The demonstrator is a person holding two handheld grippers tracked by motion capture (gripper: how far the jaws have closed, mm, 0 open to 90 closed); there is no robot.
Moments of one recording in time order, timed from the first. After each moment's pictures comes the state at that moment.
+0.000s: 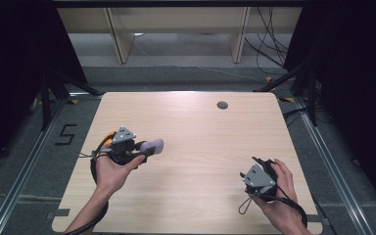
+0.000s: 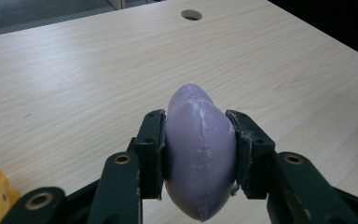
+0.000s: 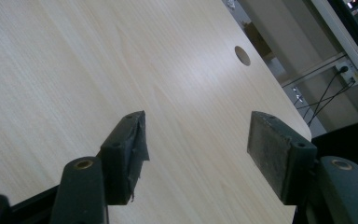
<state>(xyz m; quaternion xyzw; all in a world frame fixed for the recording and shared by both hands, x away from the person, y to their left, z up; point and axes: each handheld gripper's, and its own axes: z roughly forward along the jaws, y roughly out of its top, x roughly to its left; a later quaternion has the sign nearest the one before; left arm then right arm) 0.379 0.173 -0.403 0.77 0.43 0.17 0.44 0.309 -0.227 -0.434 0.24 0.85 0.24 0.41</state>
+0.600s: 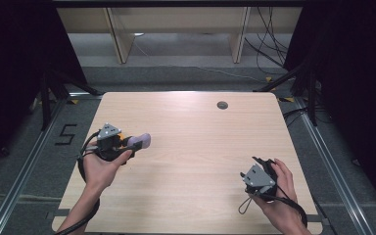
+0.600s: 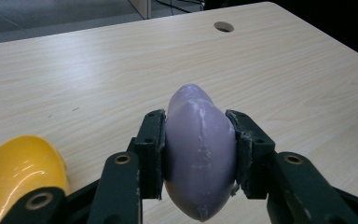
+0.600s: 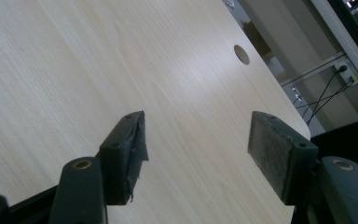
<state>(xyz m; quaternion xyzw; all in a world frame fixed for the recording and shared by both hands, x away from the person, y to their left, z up) 0.384 0.203 -0.399 0.73 0.47 0.19 0.45 0.310 -0.228 -0.435 0.24 0.85 0.23 0.41</state>
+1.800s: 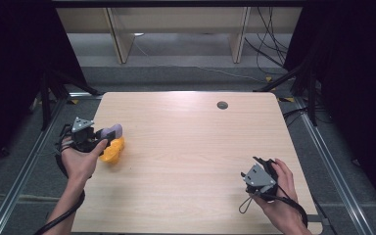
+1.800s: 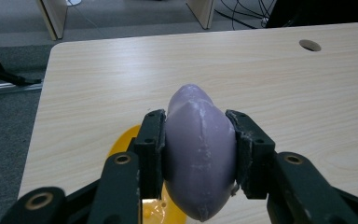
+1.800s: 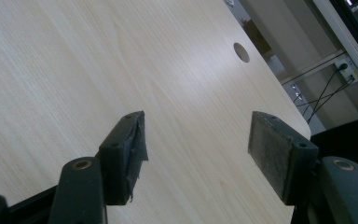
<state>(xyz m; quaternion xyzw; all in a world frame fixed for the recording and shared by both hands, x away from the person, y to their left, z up) 0.404 0.267 -0.405 0.67 0.55 0.26 0.42 0.311 -0.229 -0.436 0.24 0.85 0.23 0.41</state>
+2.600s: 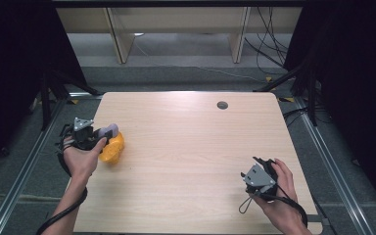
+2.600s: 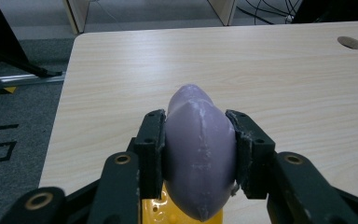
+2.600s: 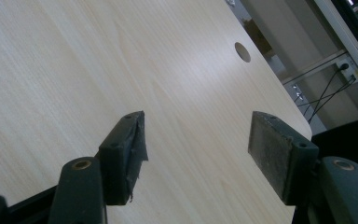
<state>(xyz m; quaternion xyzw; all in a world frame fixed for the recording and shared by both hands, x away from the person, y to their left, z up) 0.418 0.274 -0.422 0.66 0.58 0.28 0.40 0.311 -0.229 -0.436 0.24 0.85 0.23 0.41</state>
